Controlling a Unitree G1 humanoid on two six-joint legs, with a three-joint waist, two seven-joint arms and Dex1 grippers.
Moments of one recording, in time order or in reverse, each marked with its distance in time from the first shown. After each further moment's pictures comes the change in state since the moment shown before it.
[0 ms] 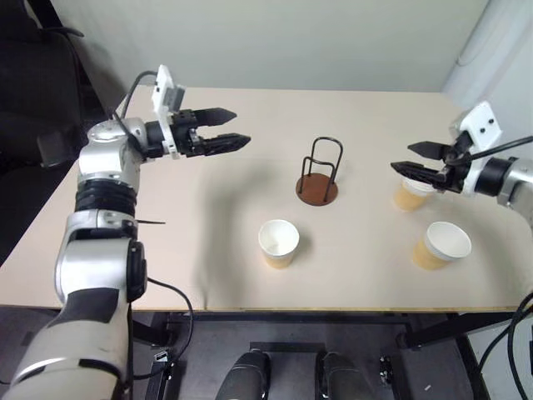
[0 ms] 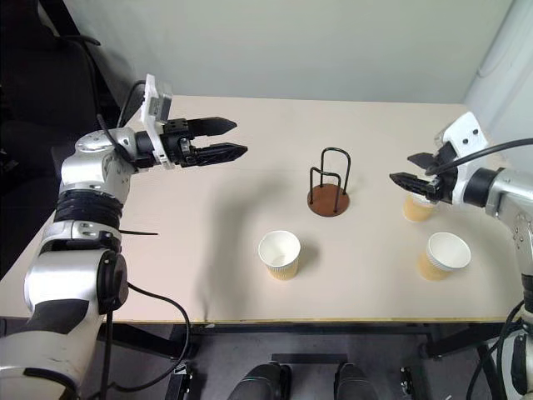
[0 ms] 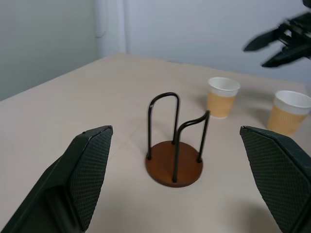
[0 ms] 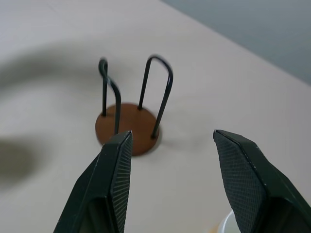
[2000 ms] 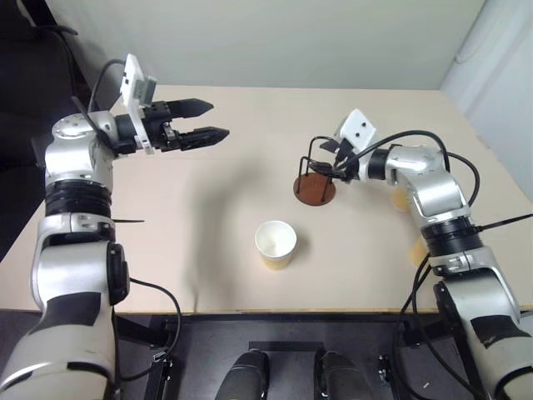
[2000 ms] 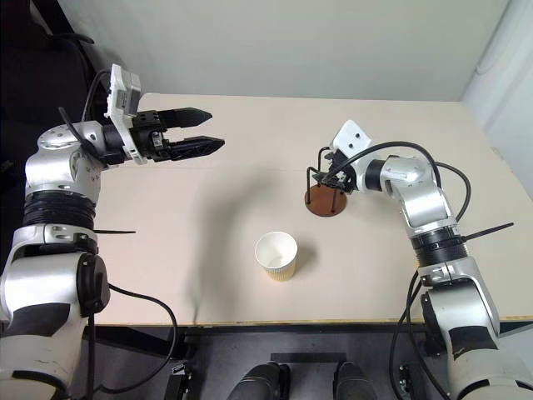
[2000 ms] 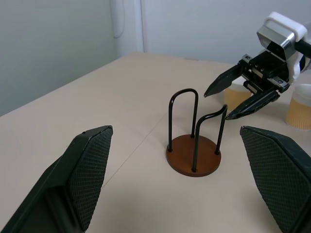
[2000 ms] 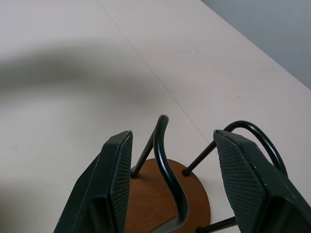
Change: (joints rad) left arm 0.054 0.095 0.046 -0.092 -0.016 0.029 0.013; right arm -0.264 0.423 0.283 0.424 -0.360 -0.347 0.033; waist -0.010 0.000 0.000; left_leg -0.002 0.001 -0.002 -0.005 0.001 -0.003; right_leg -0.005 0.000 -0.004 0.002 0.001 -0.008
